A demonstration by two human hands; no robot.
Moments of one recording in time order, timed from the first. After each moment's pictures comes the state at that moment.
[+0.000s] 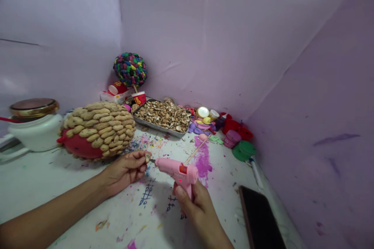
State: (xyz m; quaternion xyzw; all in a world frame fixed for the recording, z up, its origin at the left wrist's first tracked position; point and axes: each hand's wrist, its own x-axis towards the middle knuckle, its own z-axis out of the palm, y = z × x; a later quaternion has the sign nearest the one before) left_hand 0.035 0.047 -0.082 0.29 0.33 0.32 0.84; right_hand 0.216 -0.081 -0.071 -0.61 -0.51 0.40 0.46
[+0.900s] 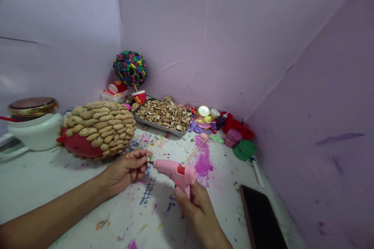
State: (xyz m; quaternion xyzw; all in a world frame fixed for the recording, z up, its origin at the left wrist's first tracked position) left_hand 0.037 0.044 -0.082 0.32 0.33 0.33 0.82; right_hand 0.213 -0.081 -0.072 -0.57 -0.52 0.43 0.47
